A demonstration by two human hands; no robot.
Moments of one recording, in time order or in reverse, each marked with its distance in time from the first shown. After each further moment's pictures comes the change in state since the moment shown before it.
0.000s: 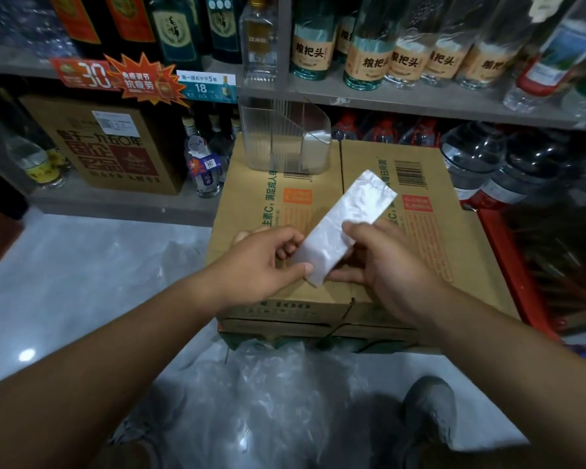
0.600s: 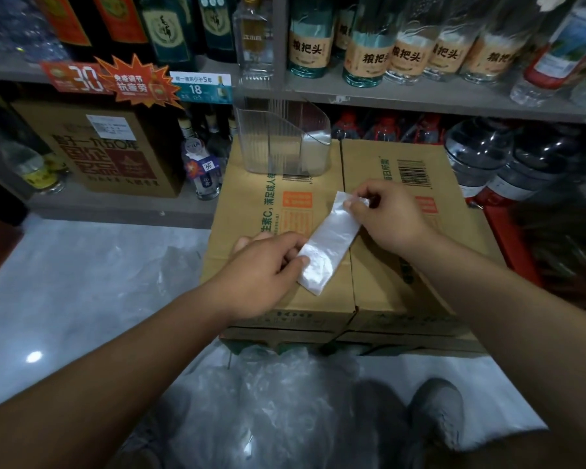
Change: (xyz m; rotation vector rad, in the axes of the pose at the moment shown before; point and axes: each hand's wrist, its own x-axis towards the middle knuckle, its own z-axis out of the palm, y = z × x) left_hand 0.006 0.001 0.005 0.144 0.034 0.023; right_hand 0.086 -0.010 -0.034 -0.881 0.146 -0.389
